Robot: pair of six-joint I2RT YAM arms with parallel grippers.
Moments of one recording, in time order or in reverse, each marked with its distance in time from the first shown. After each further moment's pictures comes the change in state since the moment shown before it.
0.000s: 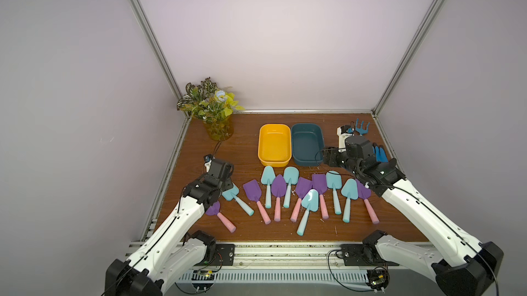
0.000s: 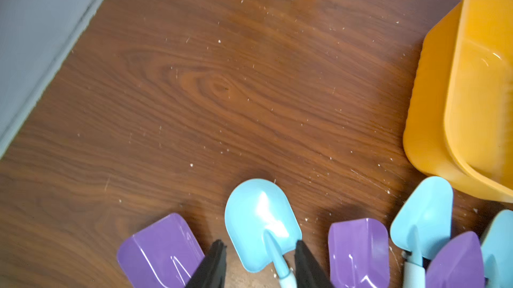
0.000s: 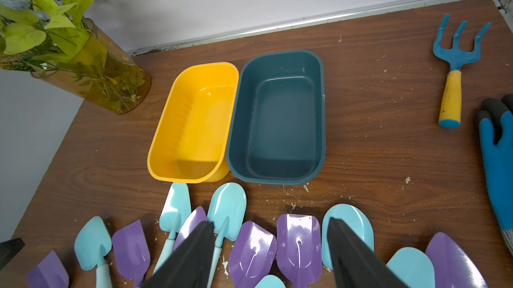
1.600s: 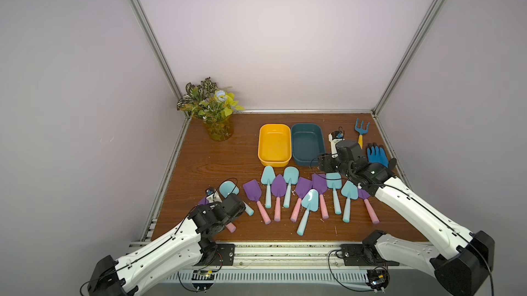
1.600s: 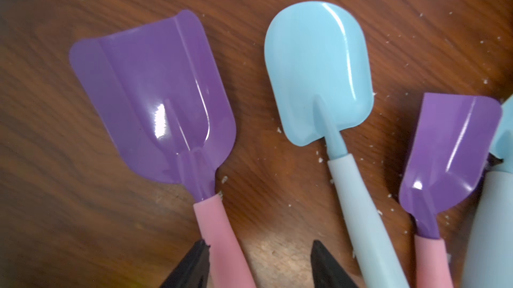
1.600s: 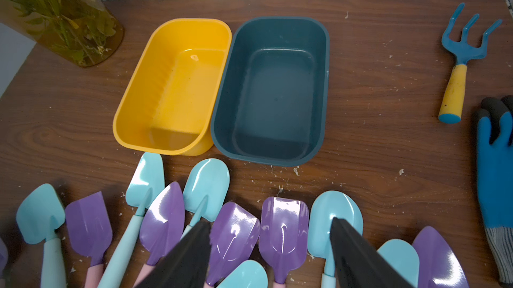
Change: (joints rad) left arm -0.440 -0.188 -0.268 -0.226 -0.042 -0.620; right arm 0.043 0.060 -0.040 -0.010 0.036 -0.103
